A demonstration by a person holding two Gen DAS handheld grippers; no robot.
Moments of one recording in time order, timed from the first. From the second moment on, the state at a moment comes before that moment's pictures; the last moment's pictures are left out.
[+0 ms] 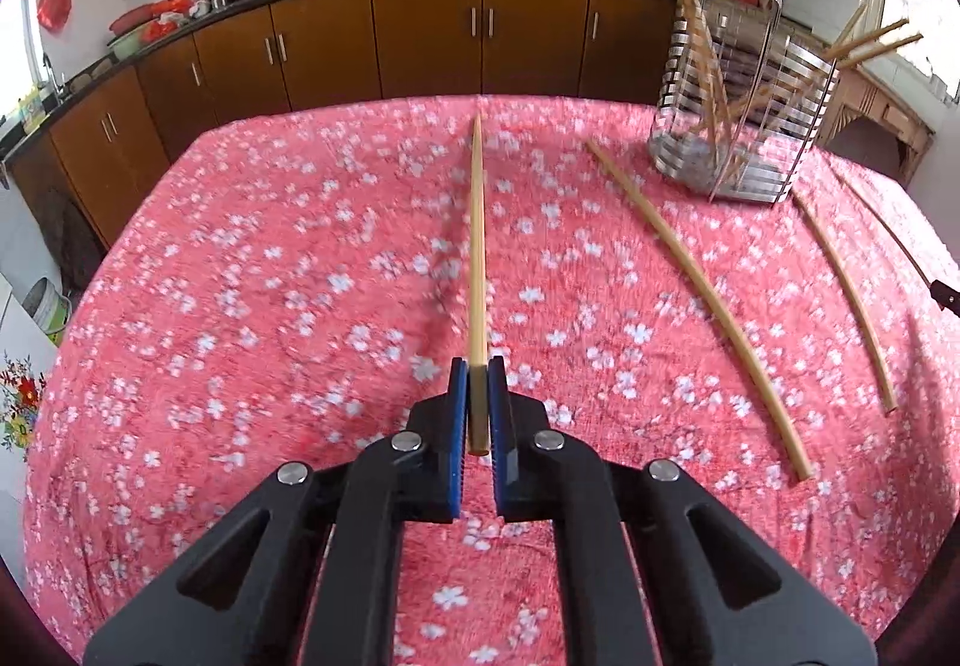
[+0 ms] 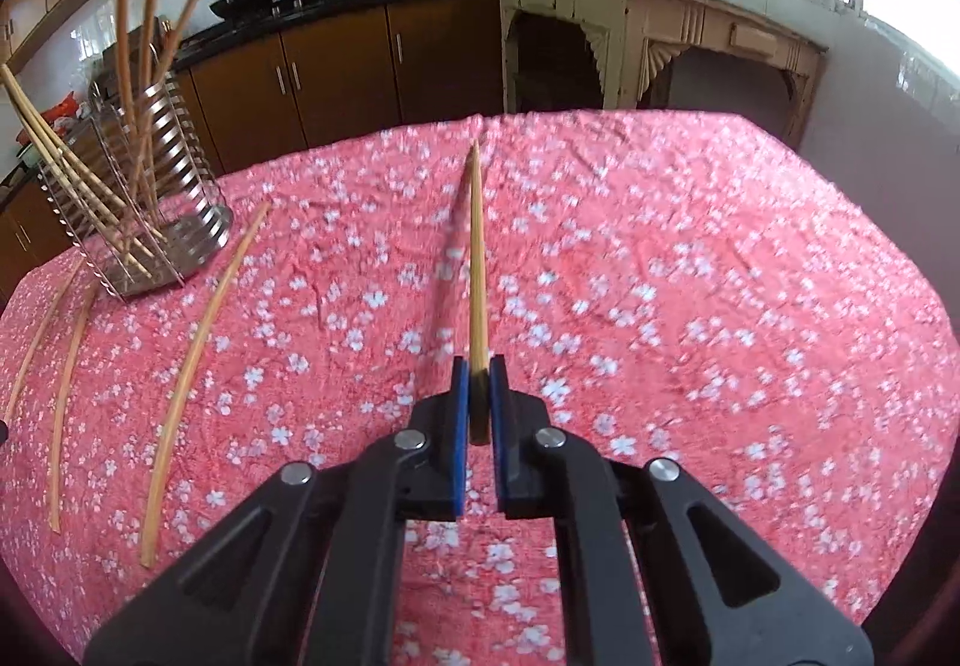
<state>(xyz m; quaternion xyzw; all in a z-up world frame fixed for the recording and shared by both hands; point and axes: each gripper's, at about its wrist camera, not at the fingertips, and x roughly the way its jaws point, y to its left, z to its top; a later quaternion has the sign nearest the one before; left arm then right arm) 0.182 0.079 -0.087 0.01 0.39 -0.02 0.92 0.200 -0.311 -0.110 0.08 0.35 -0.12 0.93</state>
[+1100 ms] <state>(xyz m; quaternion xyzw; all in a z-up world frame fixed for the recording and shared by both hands) 0.157 0.100 0.085 -0.06 0.14 0.00 0.99 0.167 -0.311 0.055 0.09 0.15 -0.08 0.98</state>
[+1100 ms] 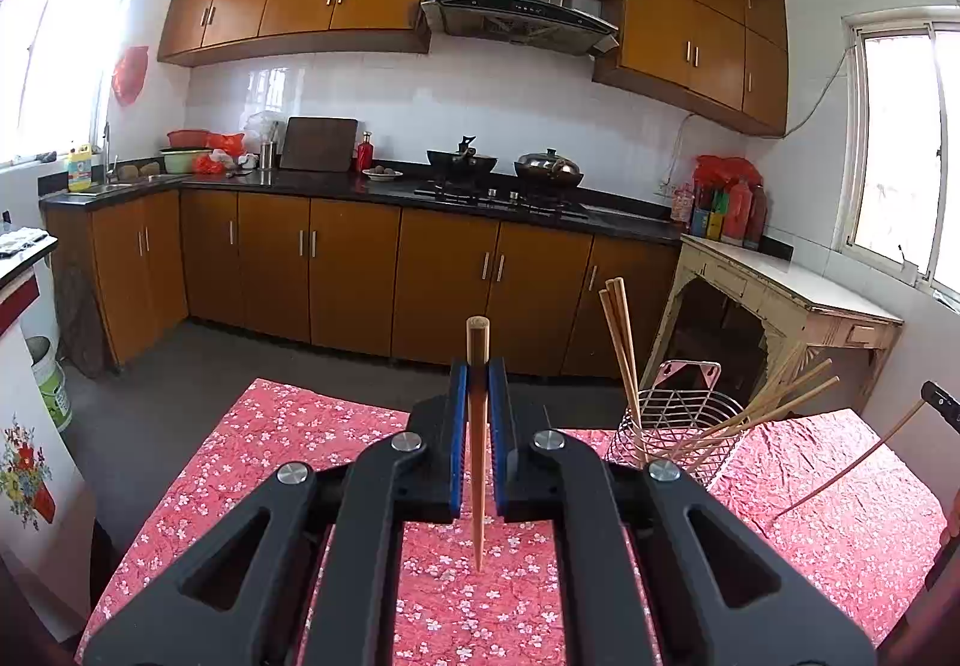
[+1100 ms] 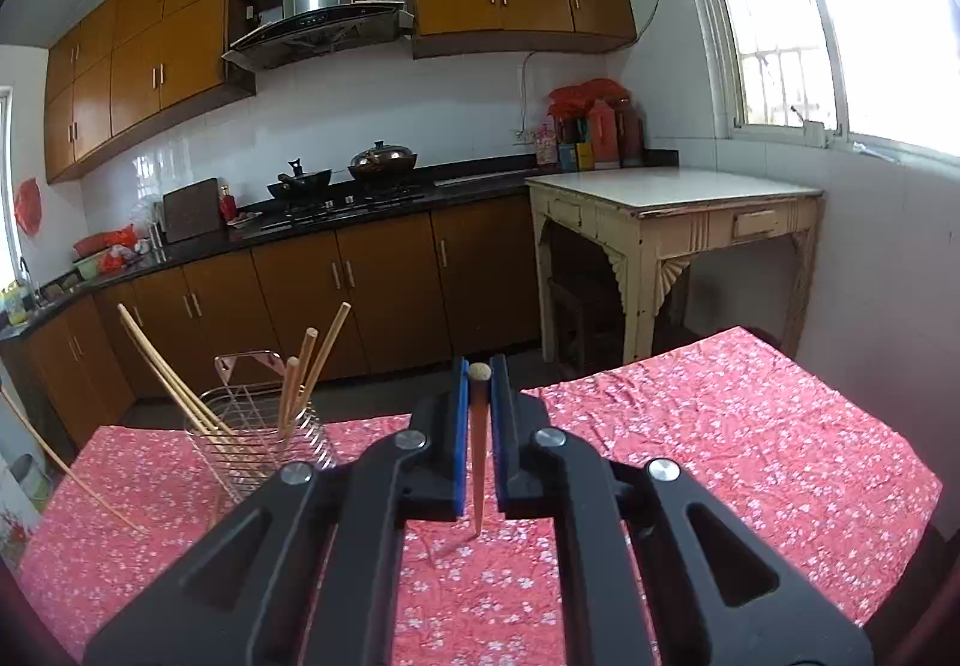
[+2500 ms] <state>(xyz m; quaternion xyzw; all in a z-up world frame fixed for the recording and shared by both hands) 0.237 -0.032 0.166 -0.06 0.06 -0.07 0.99 0.264 -0.215 0.181 0.10 0.16 0.10 0.98</state>
